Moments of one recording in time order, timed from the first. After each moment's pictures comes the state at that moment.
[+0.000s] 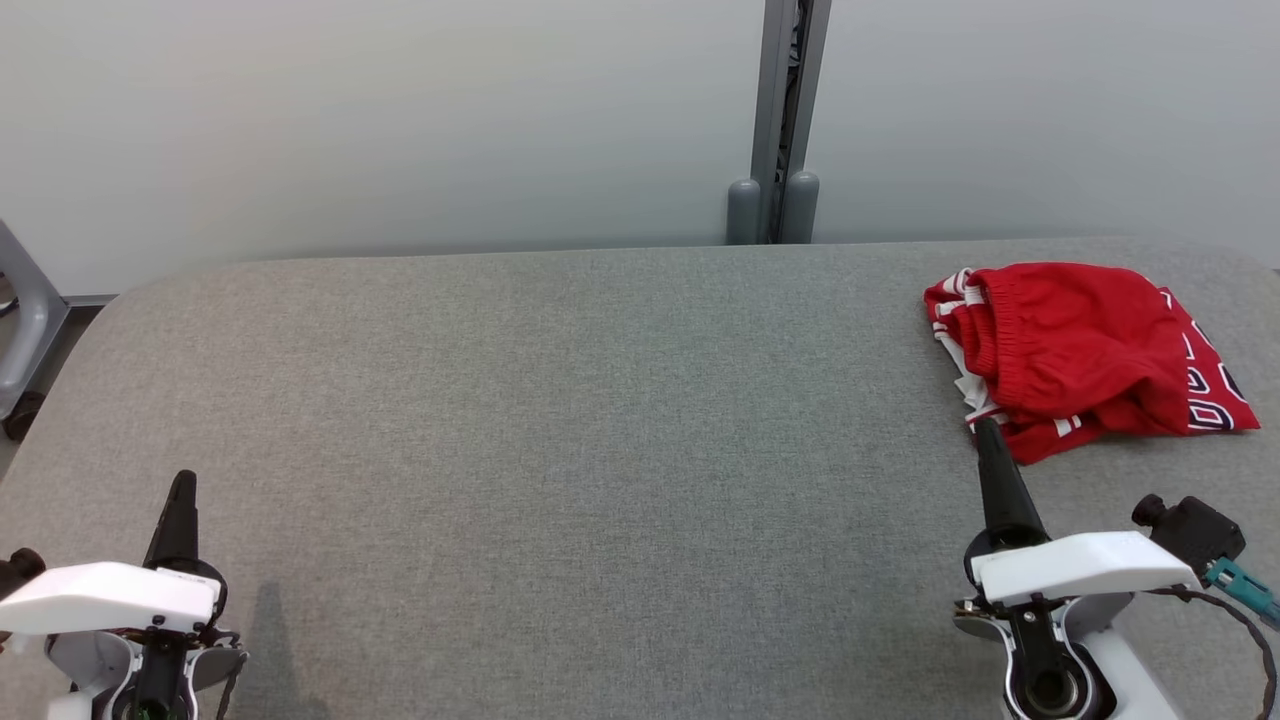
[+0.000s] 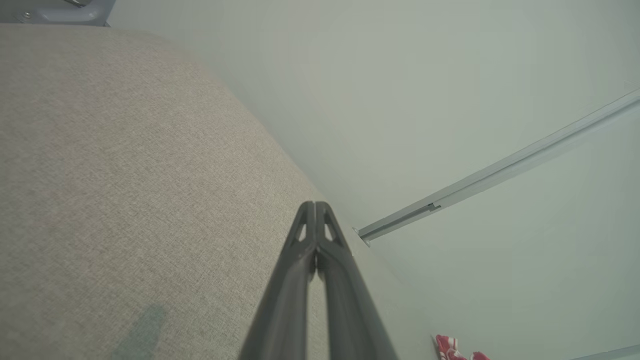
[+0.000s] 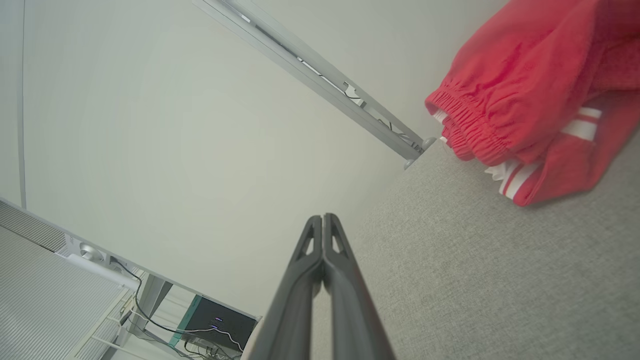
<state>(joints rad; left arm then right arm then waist) -0.22 0.11 0.27 0.47 -0.94 -0.12 0.12 -0.25 -0.06 0.23 0.43 1.11 0.13 -0.26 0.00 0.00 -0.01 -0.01</state>
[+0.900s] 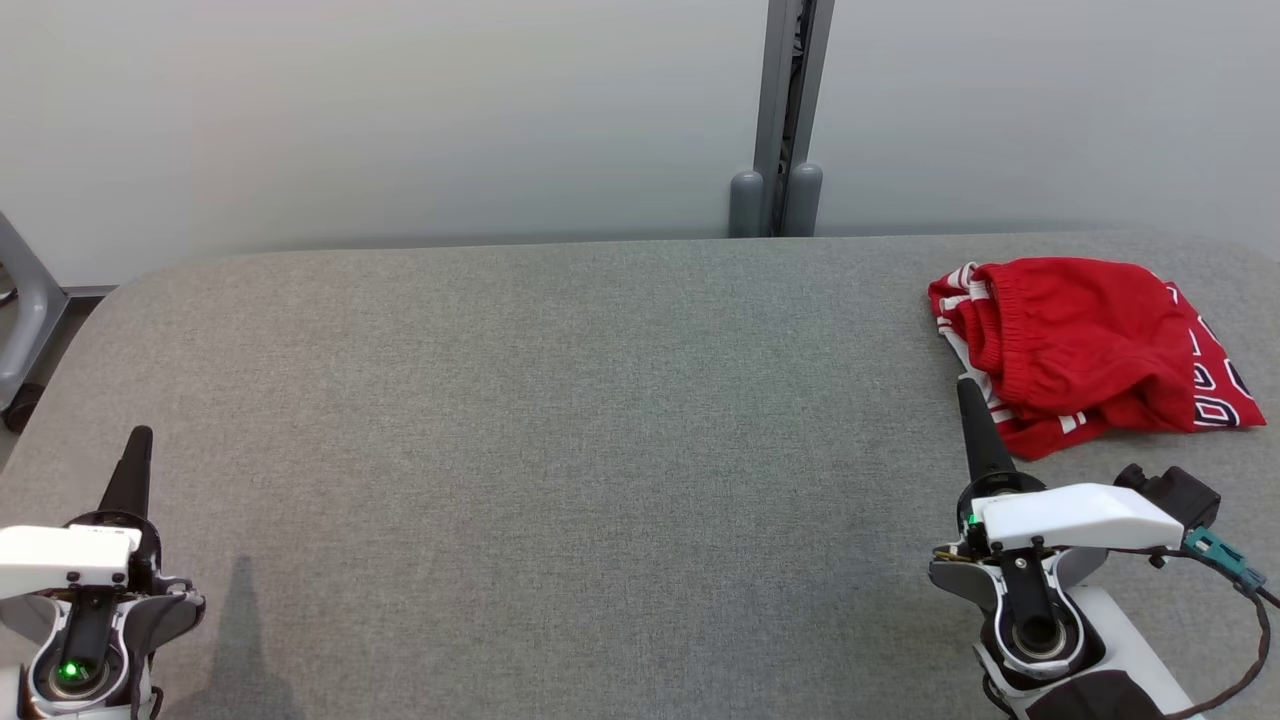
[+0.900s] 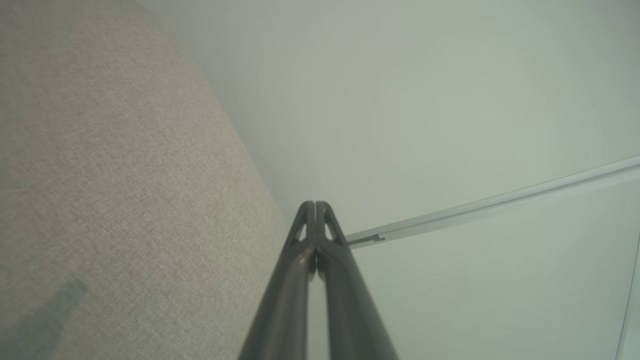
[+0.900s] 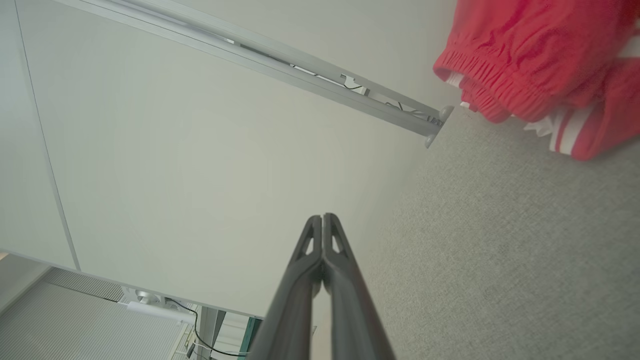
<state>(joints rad) -0.32 0.14 0.35 0.54 -1.21 -0.12 0.24 -0.36 -0.06 0.28 0.50 1.41 0.13 -0.26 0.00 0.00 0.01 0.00</state>
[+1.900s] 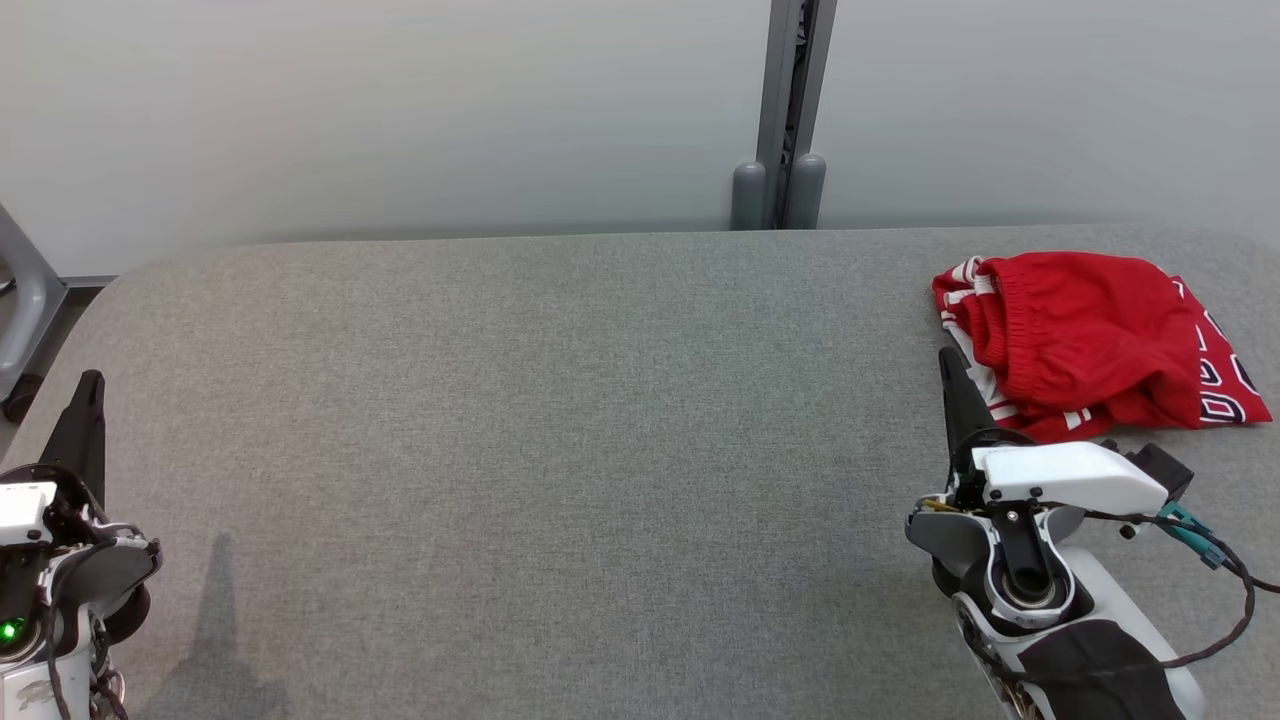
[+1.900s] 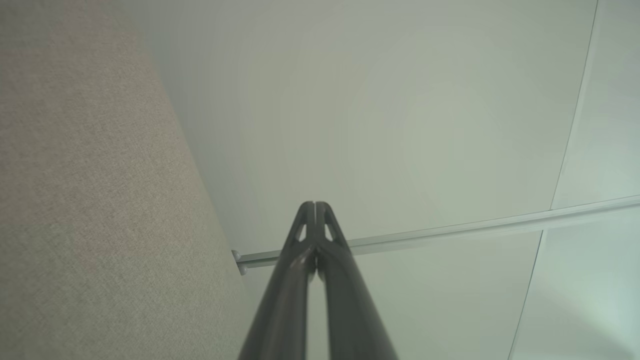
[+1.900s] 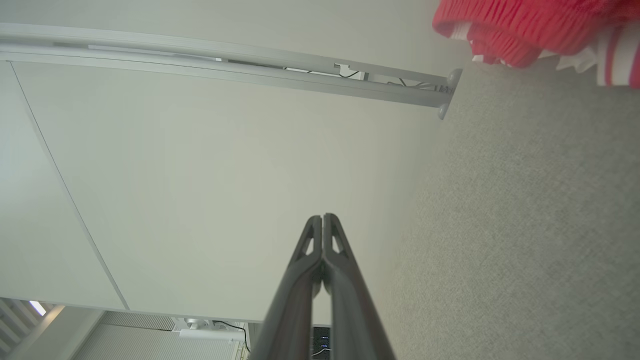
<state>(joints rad) -0.42 0.17 0.42 0.60 -1.45 -0.13 0.34 -0.46 -0.05 0.33 0.56 1.68 0.13 -0.26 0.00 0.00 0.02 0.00</state>
